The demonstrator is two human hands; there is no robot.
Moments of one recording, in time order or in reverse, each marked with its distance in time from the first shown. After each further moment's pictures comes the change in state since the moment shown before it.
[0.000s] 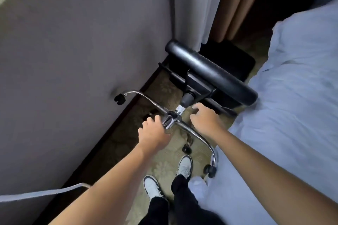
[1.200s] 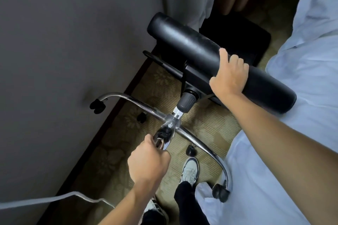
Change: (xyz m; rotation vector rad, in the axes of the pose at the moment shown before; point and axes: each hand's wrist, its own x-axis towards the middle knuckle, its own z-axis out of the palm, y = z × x) left_hand 0.089 -0.012 0.108 -0.205 0.285 -0.105; right_hand 0.232 0.062 0.019 -0.479 0.632 -0.040
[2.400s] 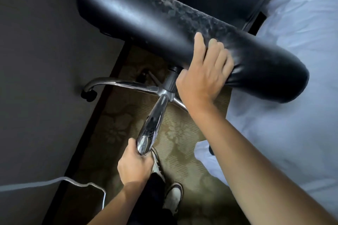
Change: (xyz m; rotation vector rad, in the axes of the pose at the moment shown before) left_hand -0.115 -0.317 0.061 -0.158 -0.034 0.048; right_hand -0.339 -0.166 -0.011 0.037 0.456 0.143
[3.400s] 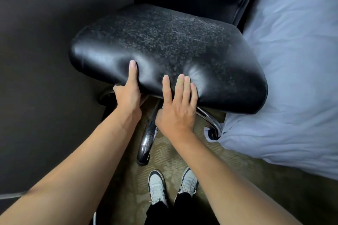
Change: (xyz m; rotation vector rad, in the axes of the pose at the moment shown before) left_hand 0.014 0.063 -0.108 -1.049 -0.192 -0.263; right_hand -0.198 -0.044 -0.069 -0.006 -0.353 -0.089
